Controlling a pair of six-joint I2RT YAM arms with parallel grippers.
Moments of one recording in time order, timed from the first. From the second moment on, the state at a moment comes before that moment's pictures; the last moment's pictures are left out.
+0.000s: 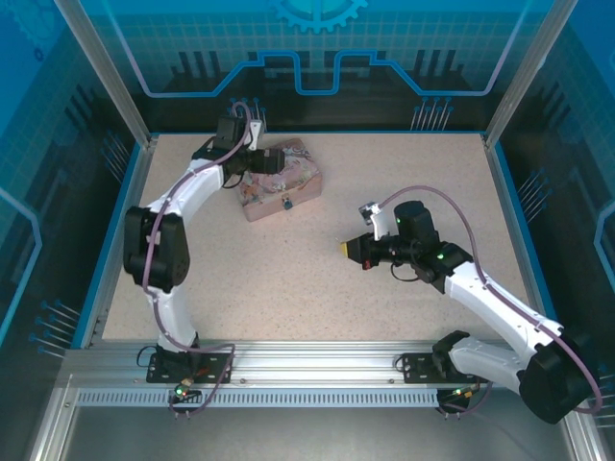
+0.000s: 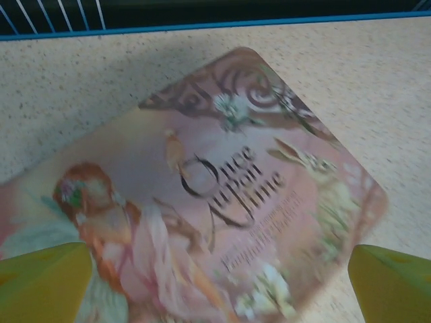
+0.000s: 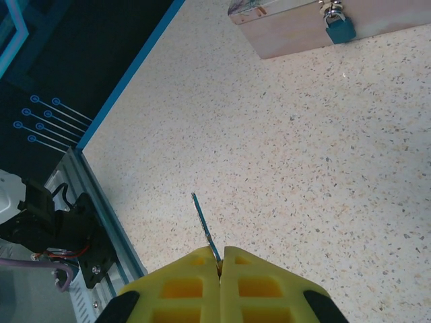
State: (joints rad) left arm -0.17 1.96 1.65 -0.43 0.16 -0.13; right arm 0.50 1.06 0.74 -0.28 -0.55 0.35
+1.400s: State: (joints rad) left arm -0.22 2.41 2.16 -0.65 0.28 0.10; right arm 0.43 0.97 0.67 -0.29 -0.57 0.35
